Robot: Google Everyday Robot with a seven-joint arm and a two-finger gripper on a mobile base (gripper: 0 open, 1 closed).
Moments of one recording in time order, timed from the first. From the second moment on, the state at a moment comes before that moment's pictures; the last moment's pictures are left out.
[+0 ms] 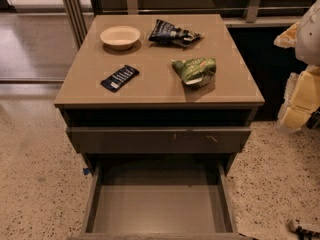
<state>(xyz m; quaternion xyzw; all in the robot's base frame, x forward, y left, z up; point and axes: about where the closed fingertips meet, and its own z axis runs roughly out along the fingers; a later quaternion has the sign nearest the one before) 0.438 -0.217 0.977 -0.60 0.78 -0.03 0.16</state>
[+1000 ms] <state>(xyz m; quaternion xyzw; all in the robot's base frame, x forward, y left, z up) 0.484 -0.172 0.964 -0.67 0.72 -0.03 0.15</state>
